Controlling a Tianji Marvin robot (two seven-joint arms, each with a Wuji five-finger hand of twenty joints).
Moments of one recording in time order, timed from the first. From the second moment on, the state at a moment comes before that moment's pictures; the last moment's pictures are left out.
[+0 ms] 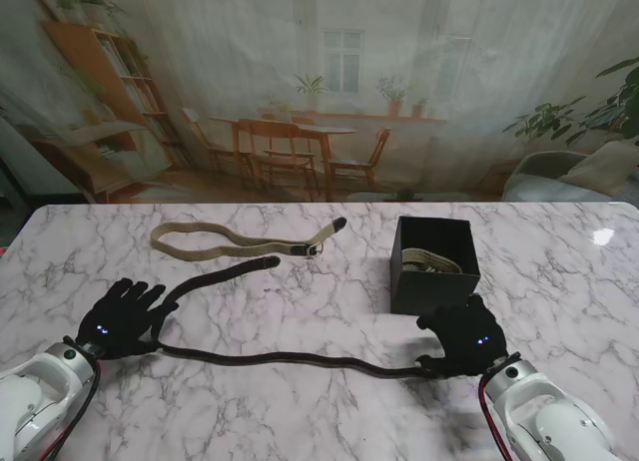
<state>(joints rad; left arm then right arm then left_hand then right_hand) 1.83 -0.97 -1.60 -1.58 1.56 -0.33 0.17 -1.93 -1.03 1.44 -1.80 -1.46 -0.11 -0.15 0.80 -0.17 0.00 0.00 0.38 0.03 0.09 0.37 0.32 0.12 0.11 0.26 0.29 0.13 0.19 0.42 0.01 0.08 0.55 0.44 0.24 -0.41 0.65 -0.12 0.57 -0.10 0.51 0.49 0.78 0.10 0.40 0.44 0.81 0.12 0.29 0.39 0.35 0.30 1.10 0.43</state>
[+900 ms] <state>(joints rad) 1.80 -1.01 -1.50 -1.76 1.38 -0.34 0.18 -1.93 -1.02 1.43 -1.77 -1.47 -0.04 0.08 0.83 -0.06 0.00 0.00 0.49 0.04 0.17 0.43 0.36 0.14 0.11 0.26 0.30 0.15 0.19 0.42 0.02 0.13 0.54 0.44 0.25 -0.43 0.58 -0.11 0.49 0.03 0.37 0.45 0.68 0.16 0.41 0.43 0.77 0.15 0.24 0.34 0.35 0.32 1.03 0.44</state>
